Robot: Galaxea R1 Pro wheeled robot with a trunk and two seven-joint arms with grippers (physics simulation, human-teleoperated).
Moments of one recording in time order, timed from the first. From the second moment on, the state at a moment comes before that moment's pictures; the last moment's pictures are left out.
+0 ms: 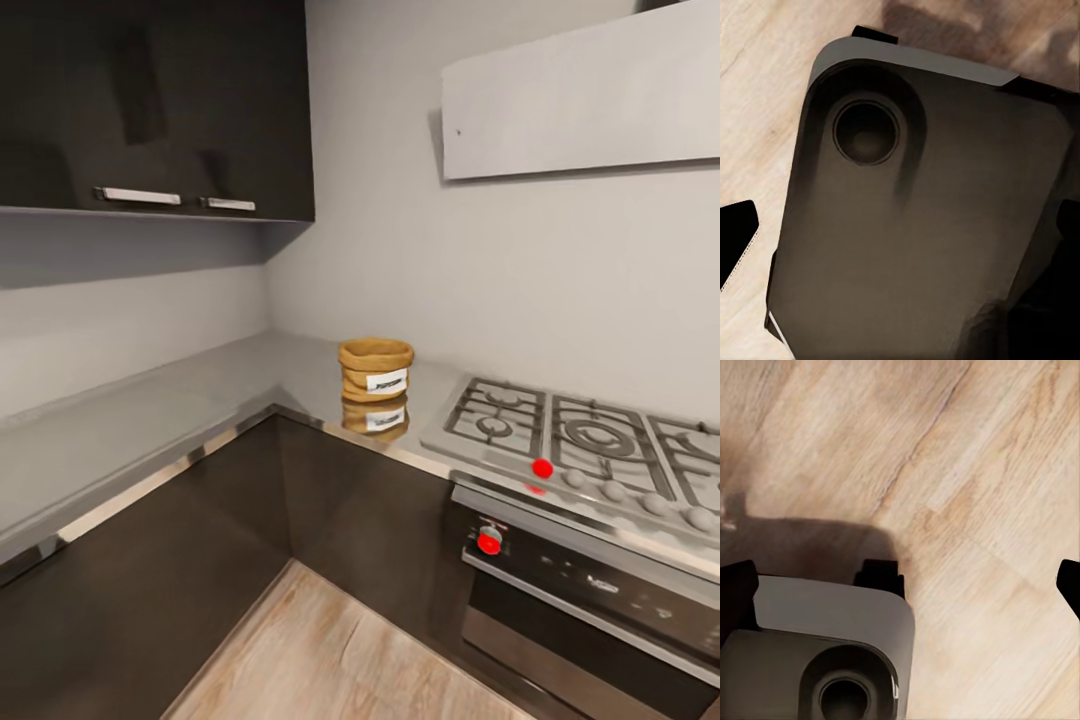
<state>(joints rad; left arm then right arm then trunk) 0.00 -0.02 0.17 -0.11 0.10 0.04 -0.02 -0.28 -0.10 -0.26 0.03 0.34 -0.04 0.10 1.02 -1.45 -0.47</state>
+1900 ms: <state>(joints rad) 0.00 -0.02 0.16 -0.12 0.09 0.03 -0.02 -0.28 -0.09 -0.26 0.03 0.34 -0.03 0.10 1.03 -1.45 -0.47</state>
